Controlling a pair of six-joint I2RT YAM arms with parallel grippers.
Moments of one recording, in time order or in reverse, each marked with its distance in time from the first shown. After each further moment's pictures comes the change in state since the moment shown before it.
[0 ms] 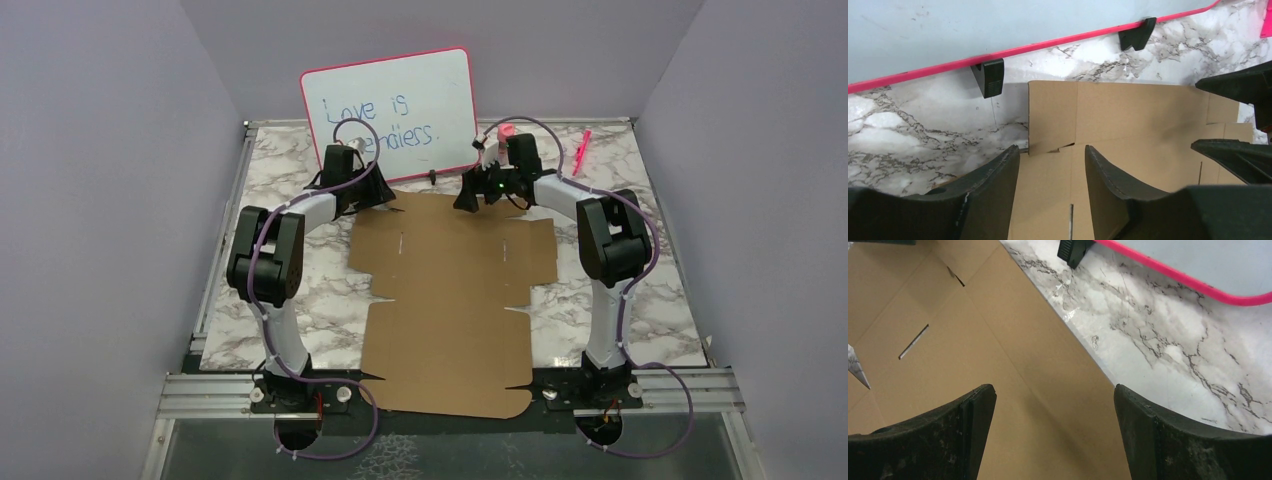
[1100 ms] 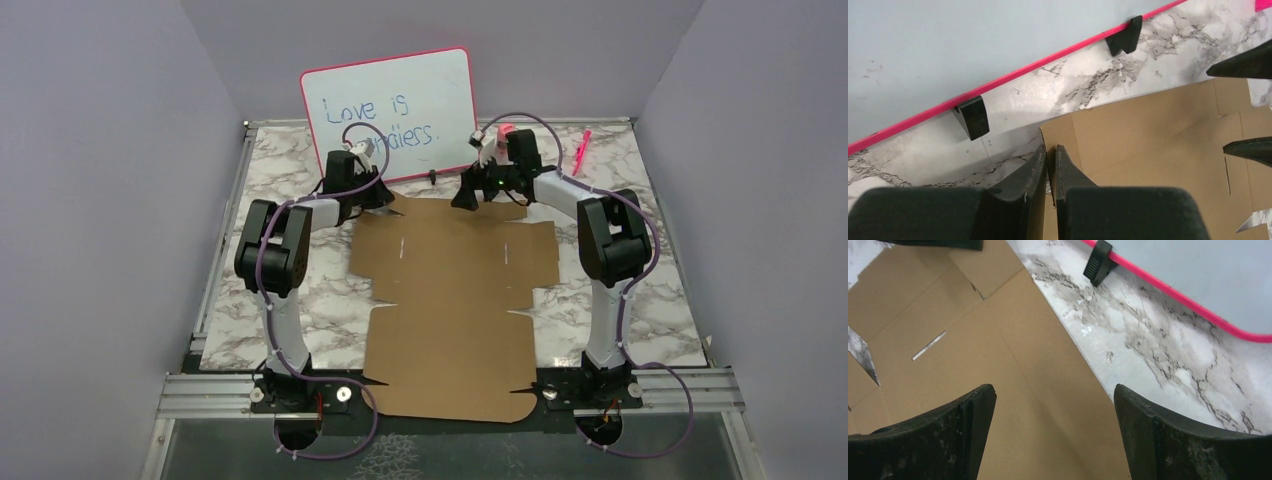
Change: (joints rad) left arm 0.000 0.113 -0.021 0.225 0.084 0.118; right arm 0.000 0.000 0.013 -0.001 -0.066 -0.054
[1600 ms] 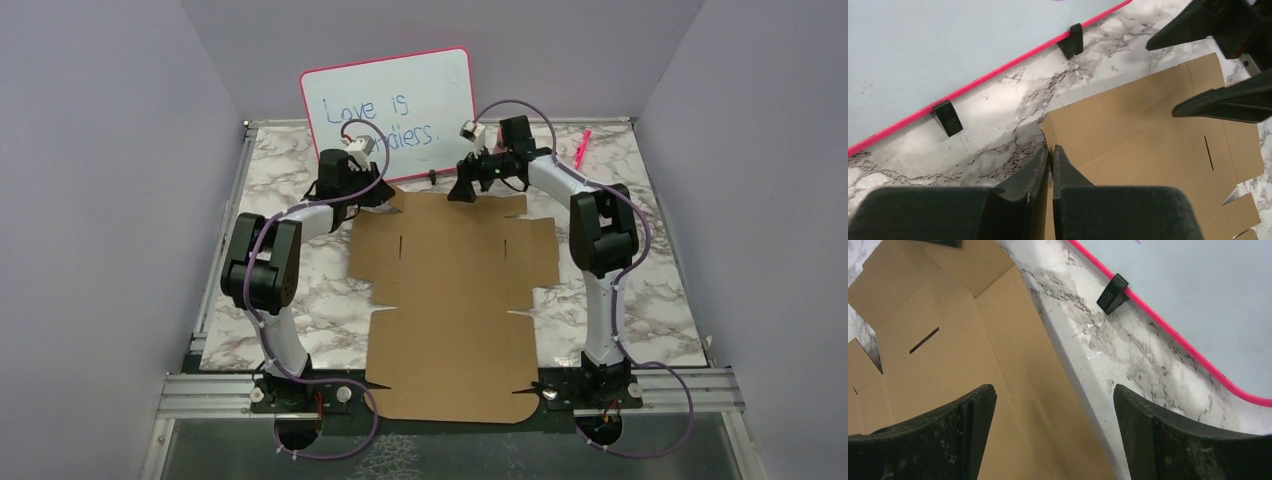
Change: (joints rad) left arm 0.000 -0.139 -0.096 0.065 0.069 0.068; right arm 0.000 0.101 0.242 -0.211 -0.113 -0.131
